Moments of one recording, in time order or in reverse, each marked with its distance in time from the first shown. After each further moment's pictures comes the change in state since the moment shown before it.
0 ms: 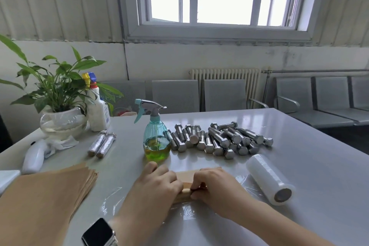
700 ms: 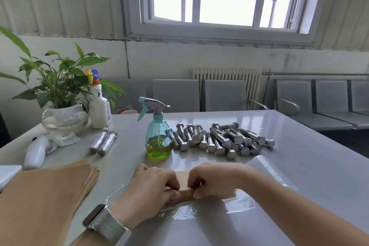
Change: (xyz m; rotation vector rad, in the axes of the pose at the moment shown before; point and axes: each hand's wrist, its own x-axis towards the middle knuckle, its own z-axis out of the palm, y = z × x) left_hand 0.001 -0.020 0.009 -0.490 -0.206 -0.357; right_hand 0.041 -0.007 -0.031 -0.113 -0.604 -0.013
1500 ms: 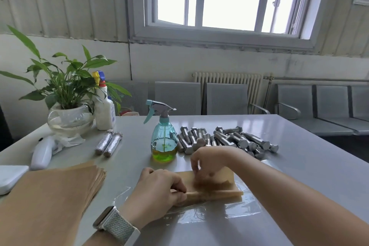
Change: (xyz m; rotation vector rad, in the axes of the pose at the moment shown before) left_hand -0.002 -0.001 -0.001 -0.122 -0.043 -0.053; right_hand 0.049 0.007 -0.032 -0.059 -0.046 0.176
